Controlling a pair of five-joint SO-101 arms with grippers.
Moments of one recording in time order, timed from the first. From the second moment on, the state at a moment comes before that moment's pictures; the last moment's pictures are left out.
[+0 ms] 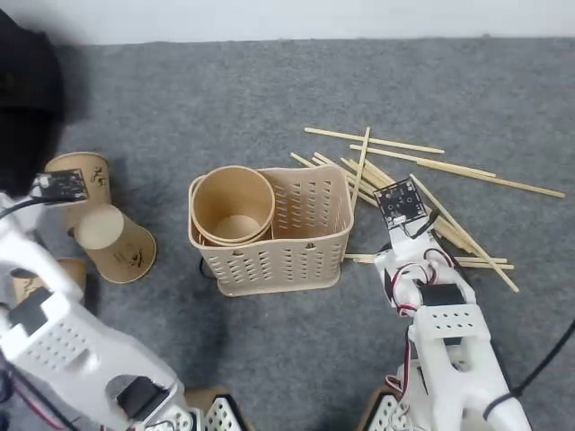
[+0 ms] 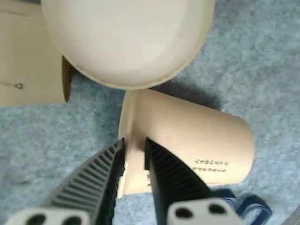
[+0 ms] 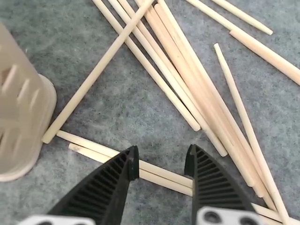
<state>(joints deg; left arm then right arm) -50.5 27.6 -17.8 99.4 -104.7 -7.1 -46.9 79.0 28.7 18.0</state>
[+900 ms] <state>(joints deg) -49.9 5.9 -12.0 99.0 -97.4 -7.1 -46.9 79.0 28.7 18.0</state>
